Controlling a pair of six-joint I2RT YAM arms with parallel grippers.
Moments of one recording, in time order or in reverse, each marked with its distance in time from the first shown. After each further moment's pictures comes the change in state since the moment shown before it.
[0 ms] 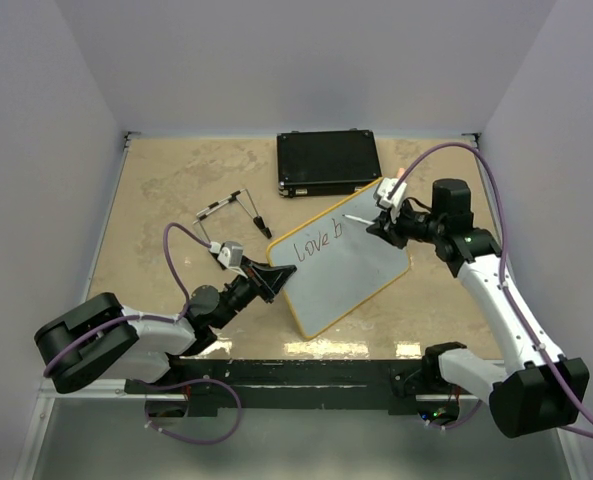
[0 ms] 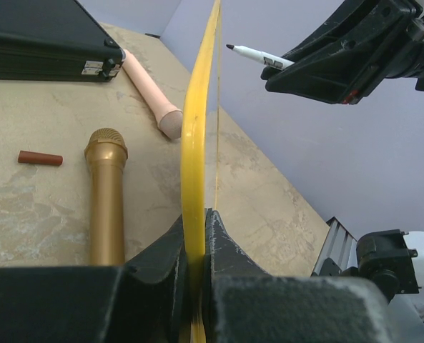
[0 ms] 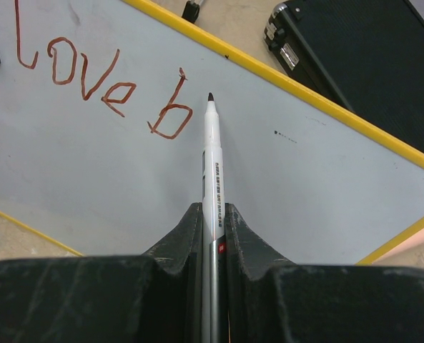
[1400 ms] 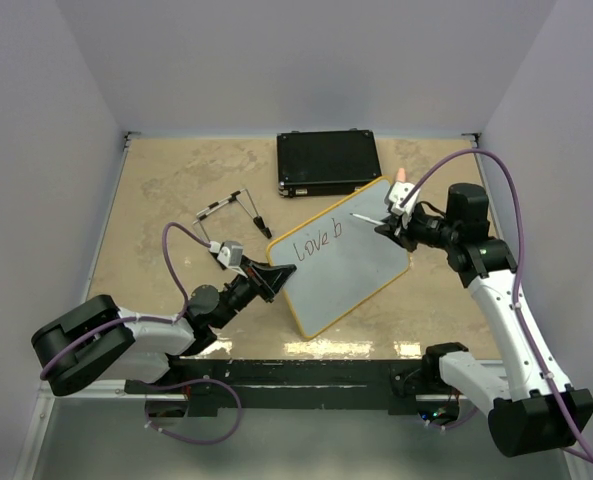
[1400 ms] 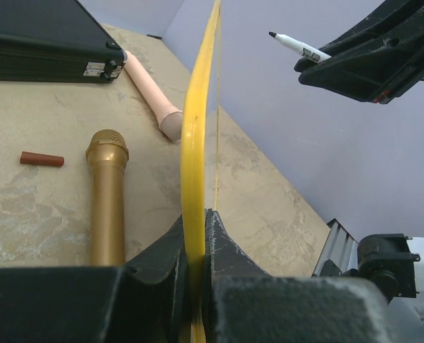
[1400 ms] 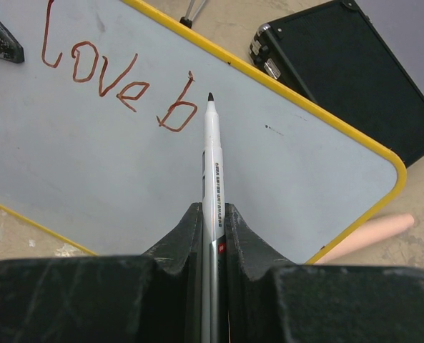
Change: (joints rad) left arm -0.002 -0.022 0.005 -0.027 -0.010 0.001; right arm -0.039 -0.106 0.015 -0.067 -0.021 -0.042
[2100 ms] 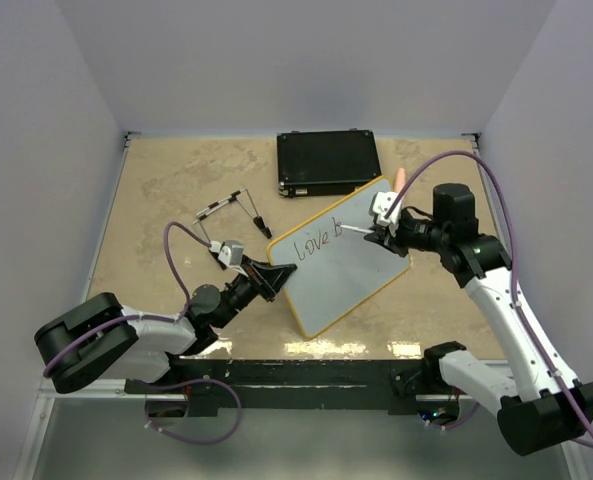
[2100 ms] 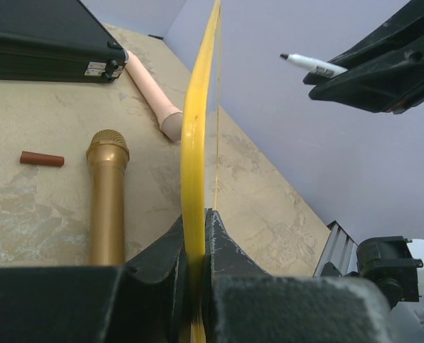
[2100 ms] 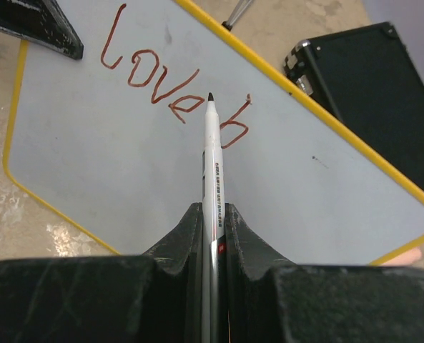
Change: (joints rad) left arm -0.002 0.021 0.006 0.014 -0.008 -0.007; right arm 0.127 0.034 0.041 -0.088 0.037 -0.082
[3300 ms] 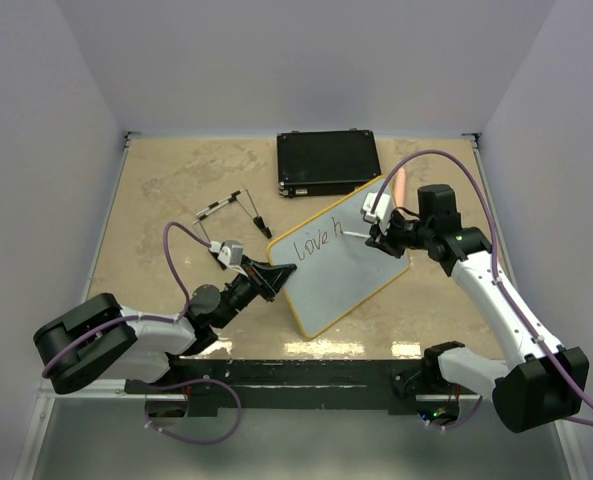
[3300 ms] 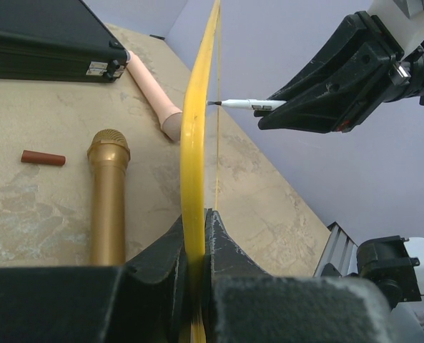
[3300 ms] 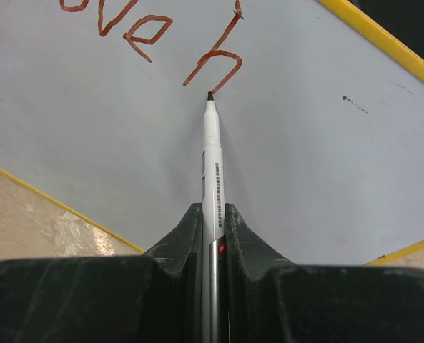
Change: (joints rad) left arm -0.003 -0.006 0.000 -0.008 -0.007 -0.002; right arm -0.012 0.104 -0.058 0.034 0.095 -0.003
